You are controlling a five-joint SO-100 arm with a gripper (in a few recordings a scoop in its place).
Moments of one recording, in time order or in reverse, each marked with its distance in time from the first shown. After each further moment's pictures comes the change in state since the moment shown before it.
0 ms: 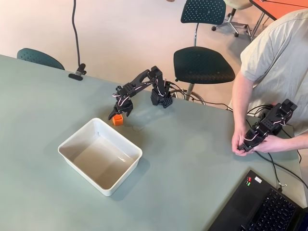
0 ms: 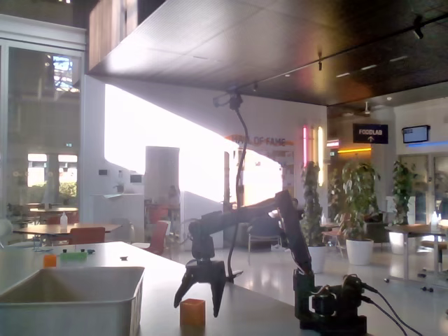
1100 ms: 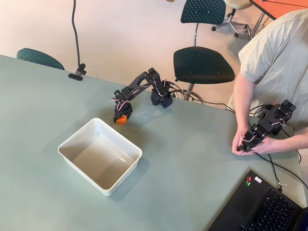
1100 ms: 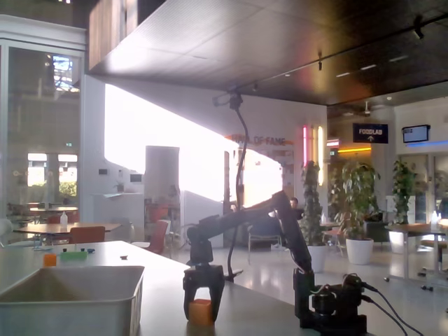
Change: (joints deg) arm 0.0 -2.2 -0.4 -2.6 -0.2
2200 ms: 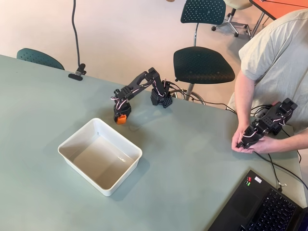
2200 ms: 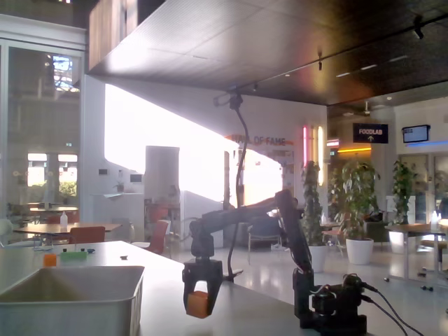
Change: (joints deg) arm 3.2 4.1 -0.1 -2.0 0.0
